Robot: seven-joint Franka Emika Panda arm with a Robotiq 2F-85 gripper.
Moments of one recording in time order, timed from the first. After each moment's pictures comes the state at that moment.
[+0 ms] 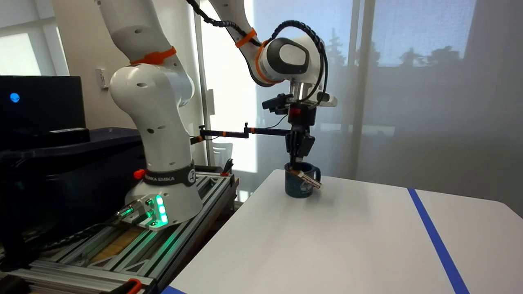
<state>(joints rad) 0.16 -0.28 0.21 -2.76 -0.25 2.30 0.05</state>
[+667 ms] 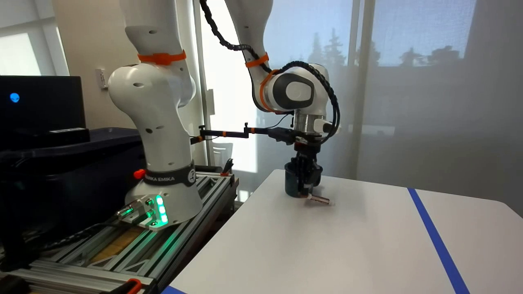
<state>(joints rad) 0.12 0.00 0.18 -2.75 -0.35 2.65 0.04</state>
